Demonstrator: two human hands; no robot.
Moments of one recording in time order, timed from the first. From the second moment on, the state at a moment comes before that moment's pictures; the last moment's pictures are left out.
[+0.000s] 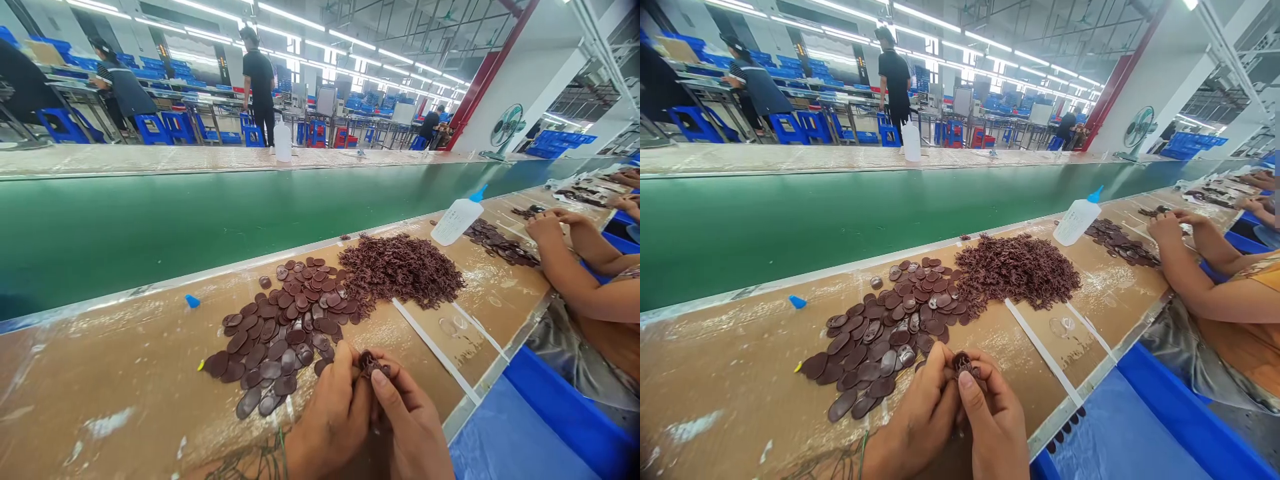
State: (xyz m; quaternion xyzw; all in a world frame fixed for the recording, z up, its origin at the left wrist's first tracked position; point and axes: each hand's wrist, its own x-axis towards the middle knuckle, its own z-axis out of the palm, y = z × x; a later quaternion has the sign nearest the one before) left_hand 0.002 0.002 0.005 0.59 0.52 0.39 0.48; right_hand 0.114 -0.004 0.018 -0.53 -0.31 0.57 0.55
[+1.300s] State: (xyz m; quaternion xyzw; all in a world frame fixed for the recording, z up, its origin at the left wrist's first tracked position) left_hand -0.006 -0.001 0.024 0.77 0.51 0.27 0.28; right_hand 0.123 -0.004 0.013 -0.44 -0.14 0.70 0.54
